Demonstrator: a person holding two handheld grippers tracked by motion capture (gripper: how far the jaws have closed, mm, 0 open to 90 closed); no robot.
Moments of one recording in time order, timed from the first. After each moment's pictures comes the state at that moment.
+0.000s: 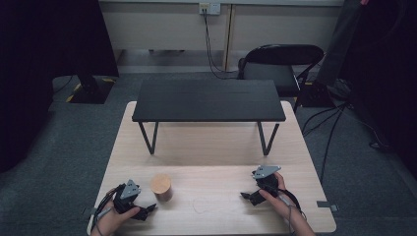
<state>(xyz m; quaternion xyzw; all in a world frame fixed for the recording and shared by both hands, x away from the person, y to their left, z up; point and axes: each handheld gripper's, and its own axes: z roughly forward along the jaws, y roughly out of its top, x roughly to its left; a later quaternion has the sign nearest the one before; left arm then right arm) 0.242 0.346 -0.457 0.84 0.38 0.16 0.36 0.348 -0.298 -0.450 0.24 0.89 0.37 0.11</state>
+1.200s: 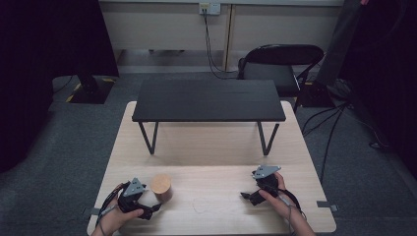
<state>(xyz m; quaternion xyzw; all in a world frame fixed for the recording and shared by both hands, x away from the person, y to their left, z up) 0.252 0.340 -0.449 0.84 0.36 0.13 0.39 0.348 -0.298 -0.449 0.24 0.89 0.37 0.11</state>
